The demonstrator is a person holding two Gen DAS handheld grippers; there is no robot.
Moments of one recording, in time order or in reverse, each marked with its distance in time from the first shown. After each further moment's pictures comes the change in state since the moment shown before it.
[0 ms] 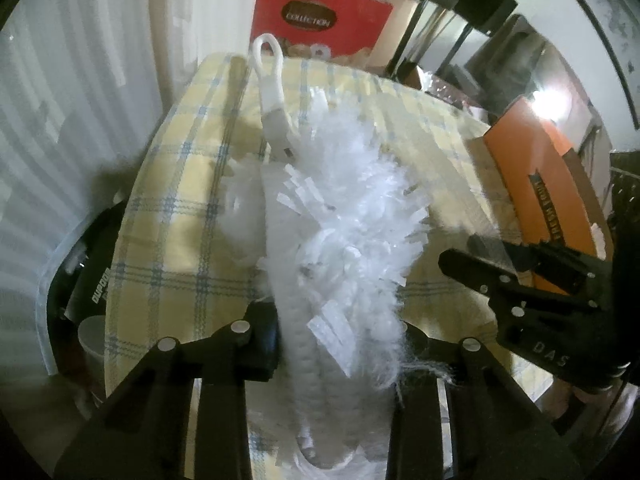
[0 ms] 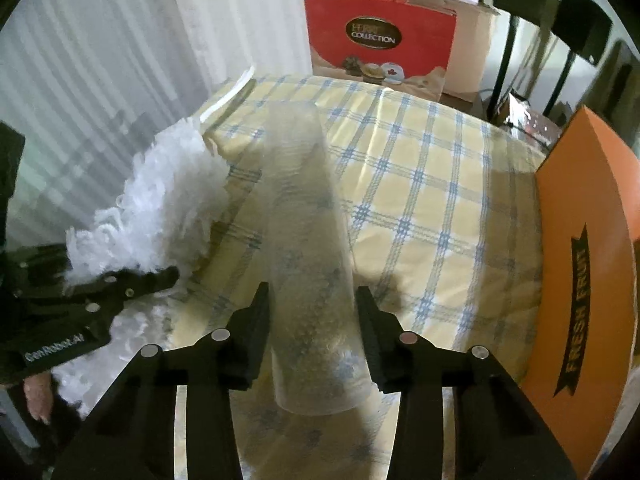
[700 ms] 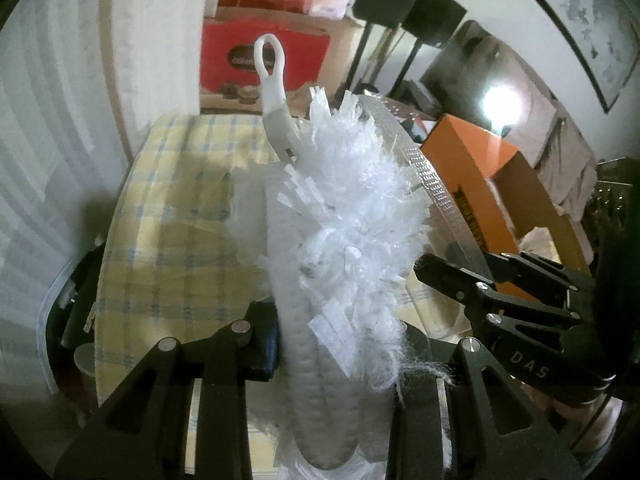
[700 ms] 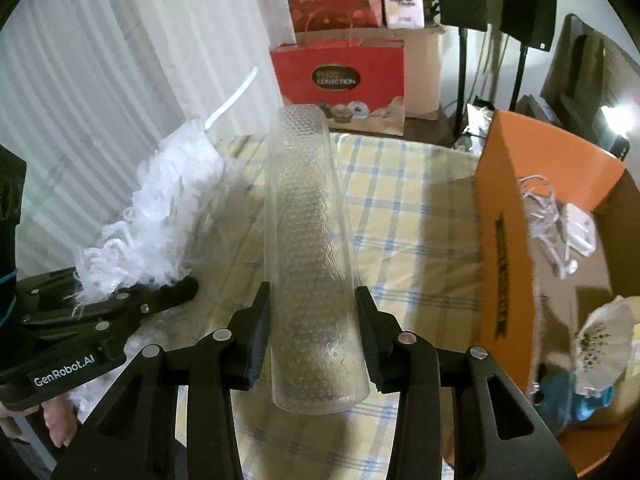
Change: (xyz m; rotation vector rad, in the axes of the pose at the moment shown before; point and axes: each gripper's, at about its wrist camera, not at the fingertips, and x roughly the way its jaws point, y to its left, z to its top) left arm -0.047 -0.063 0.014 0.091 -0.073 -0.071; right arm -0.074 -0.018 -0.007 0.111 -0.134 -0.022
